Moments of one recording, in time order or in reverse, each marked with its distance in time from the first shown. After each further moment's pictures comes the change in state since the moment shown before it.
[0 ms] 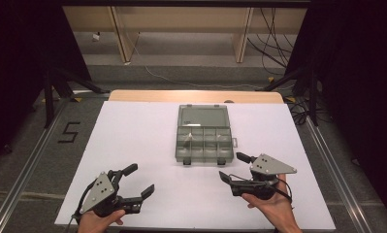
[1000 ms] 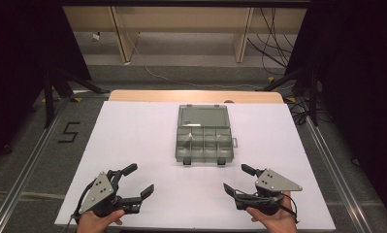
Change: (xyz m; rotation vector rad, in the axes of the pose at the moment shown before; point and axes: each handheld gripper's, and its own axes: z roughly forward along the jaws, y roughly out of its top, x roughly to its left) left arm 0.000 0.001 -0.001 -0.001 -0.003 -0.003; right arm 0.011 -0.031 -0.016 -0.009 -0.028 0.011
